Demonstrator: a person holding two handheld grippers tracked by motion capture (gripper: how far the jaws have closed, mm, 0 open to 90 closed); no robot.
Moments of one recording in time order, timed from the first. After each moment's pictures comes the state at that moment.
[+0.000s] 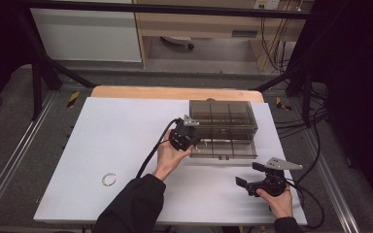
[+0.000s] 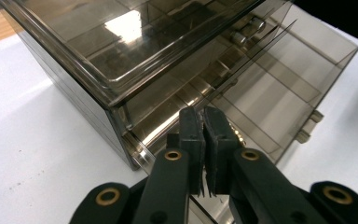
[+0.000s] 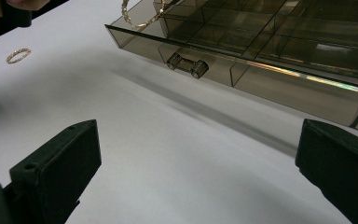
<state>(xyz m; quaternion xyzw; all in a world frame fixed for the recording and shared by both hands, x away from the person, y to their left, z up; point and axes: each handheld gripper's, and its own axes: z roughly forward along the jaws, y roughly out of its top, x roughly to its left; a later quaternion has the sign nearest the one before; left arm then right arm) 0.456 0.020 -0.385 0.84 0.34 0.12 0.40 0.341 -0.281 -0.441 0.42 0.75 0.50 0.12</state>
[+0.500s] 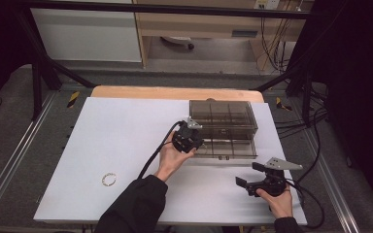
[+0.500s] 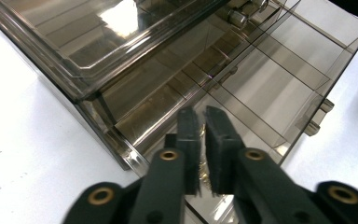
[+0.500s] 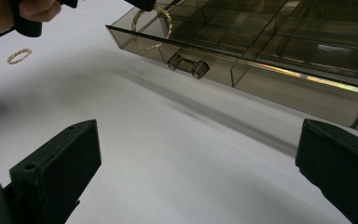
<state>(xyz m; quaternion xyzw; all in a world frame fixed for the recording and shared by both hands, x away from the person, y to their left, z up) 0.456 0.014 -0.393 0.85 0.33 0.12 0.39 0.341 -0.280 -0.441 0.42 0.75 0.50 0.12</state>
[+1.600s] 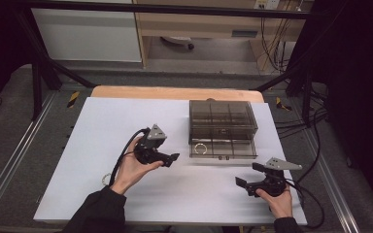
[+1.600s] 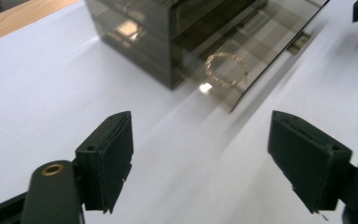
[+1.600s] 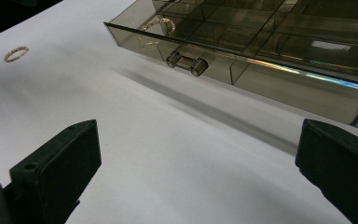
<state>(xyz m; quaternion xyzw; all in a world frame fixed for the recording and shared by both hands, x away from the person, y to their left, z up) 0.407 0.120 -0.373 0.85 0.32 0.14 0.39 0.341 -0.280 -0.441 0.42 0.75 0.49 0.12</state>
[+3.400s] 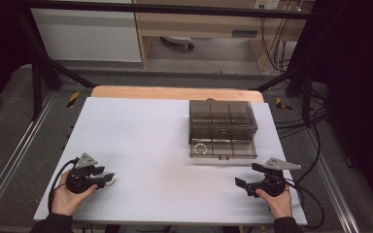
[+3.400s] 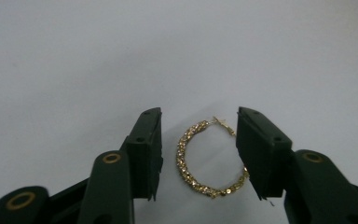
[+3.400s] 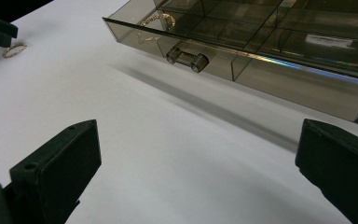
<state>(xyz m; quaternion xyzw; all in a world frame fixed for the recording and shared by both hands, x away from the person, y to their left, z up) 0.349 0.293 -0.437 0.82 0.45 0.16 0.33 0.342 -0.279 -0.443 0.42 0.76 0.49 0.12</state>
